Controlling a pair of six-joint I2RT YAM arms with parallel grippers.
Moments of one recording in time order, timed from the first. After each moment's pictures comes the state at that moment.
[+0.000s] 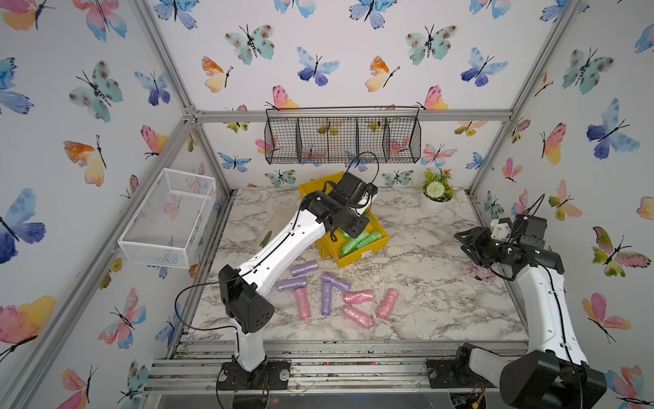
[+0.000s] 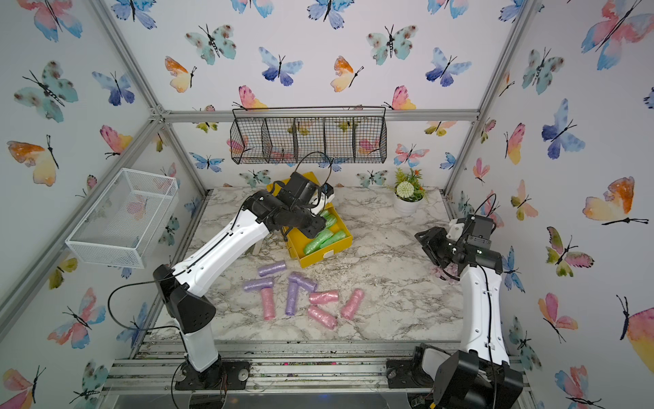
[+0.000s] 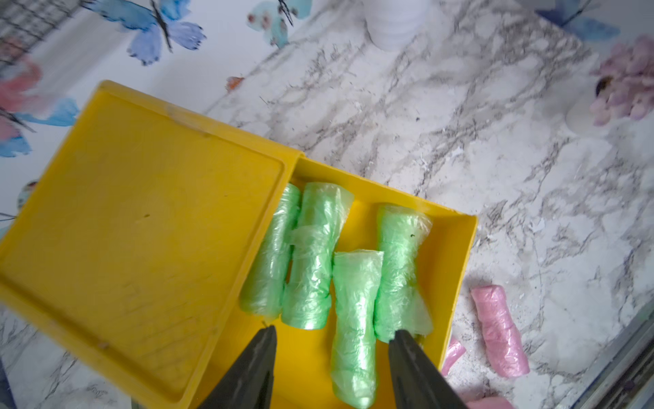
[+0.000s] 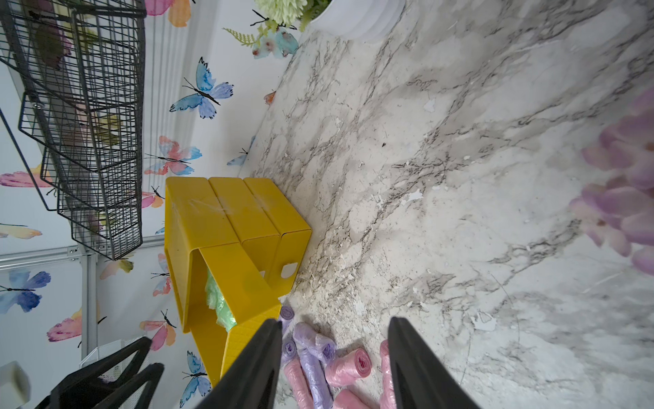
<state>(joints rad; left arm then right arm) -0.75 1.76 1.98 -1.00 -0.11 0.07 -0.30 1.15 1.11 -0.80 -0.60 0.64</state>
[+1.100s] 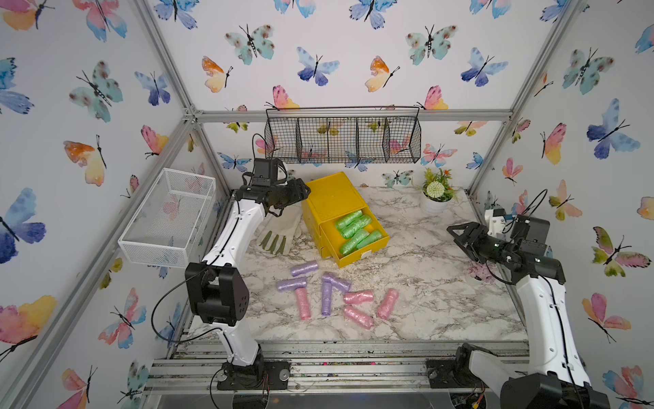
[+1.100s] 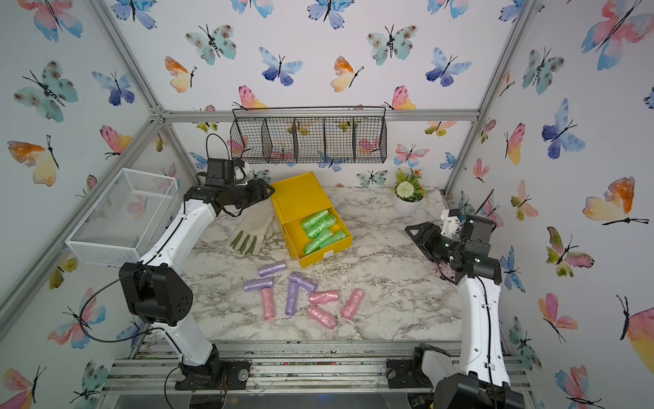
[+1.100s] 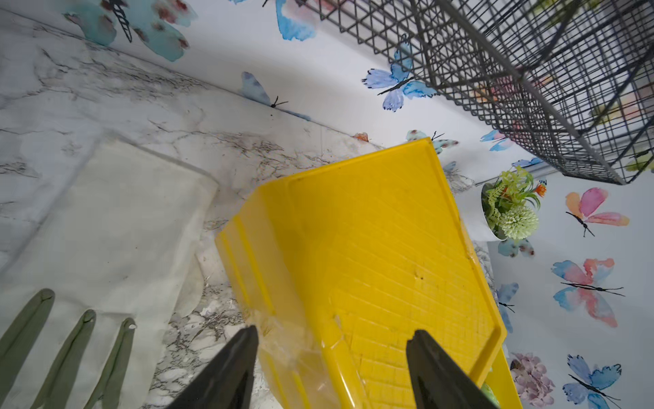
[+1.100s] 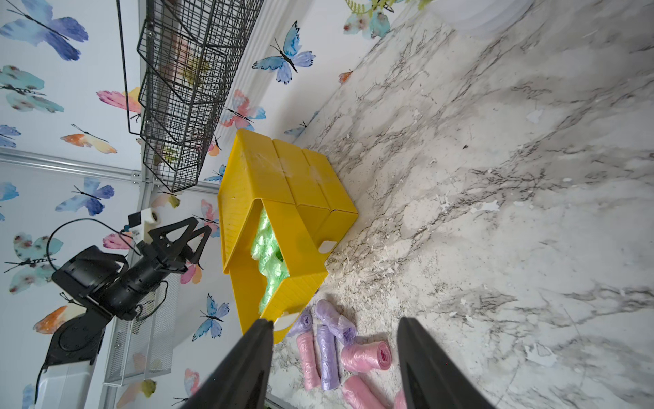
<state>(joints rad) -0.16 1.81 1.78 -0.65 0.37 -0.49 -0.24 1.05 1.07 -0.71 -0.75 0.58</state>
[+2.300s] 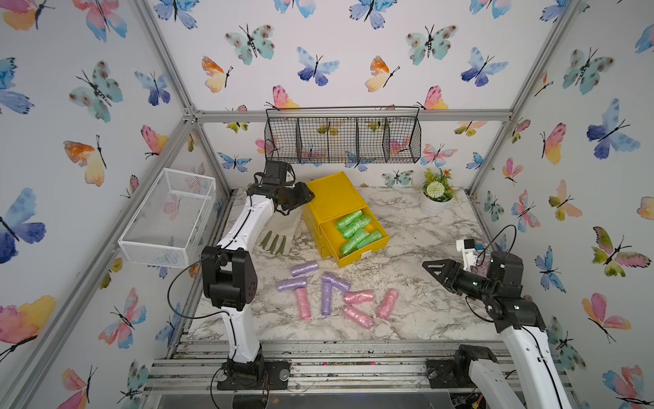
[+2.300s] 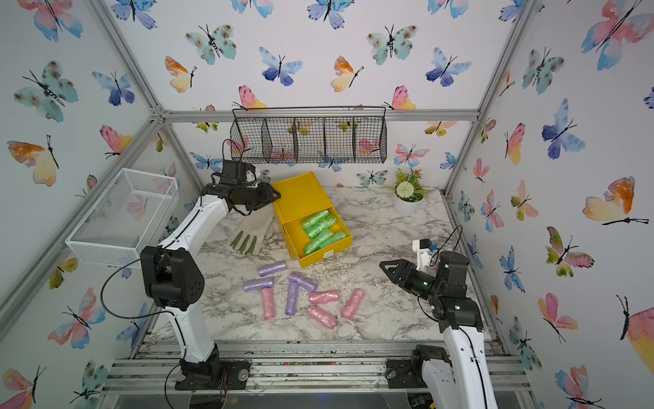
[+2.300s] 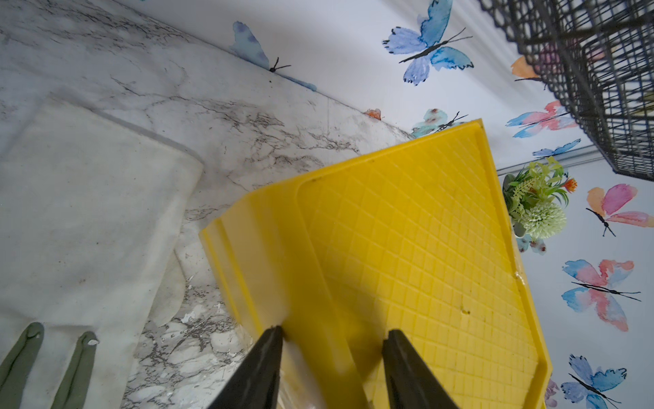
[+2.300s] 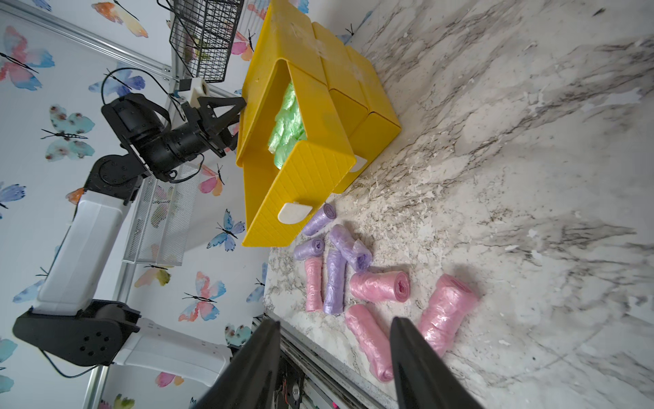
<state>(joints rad) -0.19 1.93 1.83 -0.66 0.38 -0.50 -0.04 0.67 0.63 -0.53 -0.83 0.66</state>
